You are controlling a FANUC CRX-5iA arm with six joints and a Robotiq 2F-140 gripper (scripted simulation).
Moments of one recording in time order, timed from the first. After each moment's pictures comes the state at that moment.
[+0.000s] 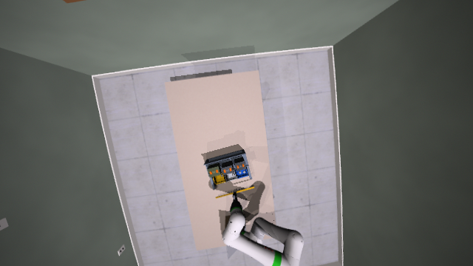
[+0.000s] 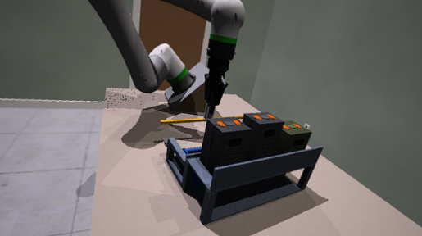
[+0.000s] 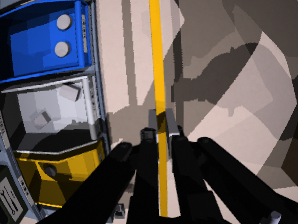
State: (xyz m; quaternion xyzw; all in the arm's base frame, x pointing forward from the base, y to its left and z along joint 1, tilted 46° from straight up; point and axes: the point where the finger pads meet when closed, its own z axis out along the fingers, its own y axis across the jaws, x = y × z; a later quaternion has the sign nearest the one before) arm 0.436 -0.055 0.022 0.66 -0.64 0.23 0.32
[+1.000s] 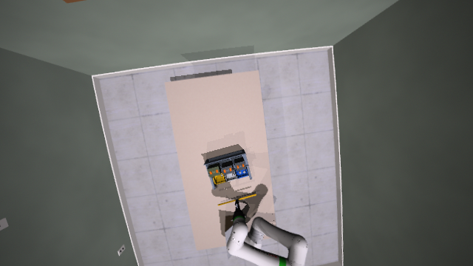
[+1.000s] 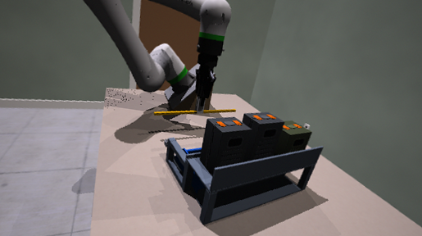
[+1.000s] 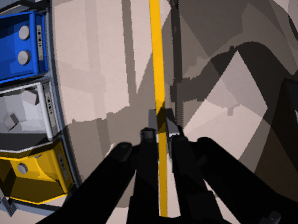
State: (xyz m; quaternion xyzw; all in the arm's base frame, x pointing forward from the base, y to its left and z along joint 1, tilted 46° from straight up) arm 0.358 -0.054 0.031 0.66 -0.64 0.23 0.32
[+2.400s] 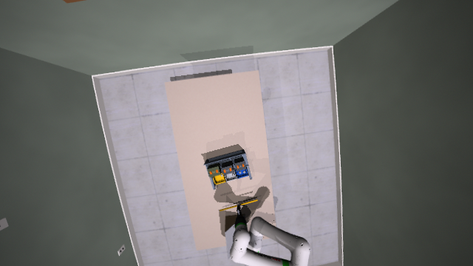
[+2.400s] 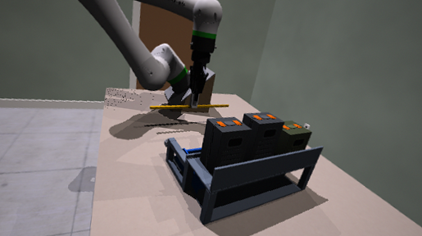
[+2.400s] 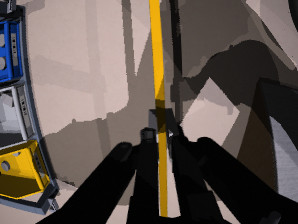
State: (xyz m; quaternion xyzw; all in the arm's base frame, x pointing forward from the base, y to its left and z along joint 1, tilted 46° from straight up) arm 0.300 -0.053 0.038 0.66 -0.64 0.23 0.32
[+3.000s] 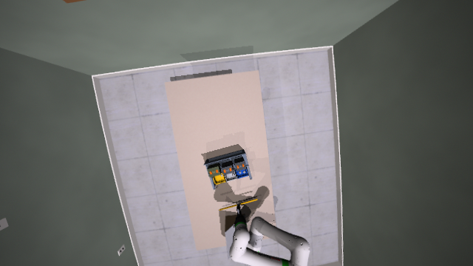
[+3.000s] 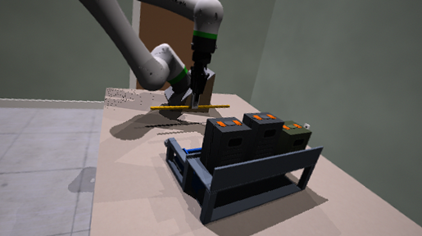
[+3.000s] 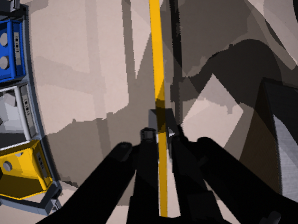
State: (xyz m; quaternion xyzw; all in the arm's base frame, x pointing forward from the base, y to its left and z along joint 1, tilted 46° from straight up) arm 0.307 -0.053 0.037 0.66 -0.64 0.23 0.32
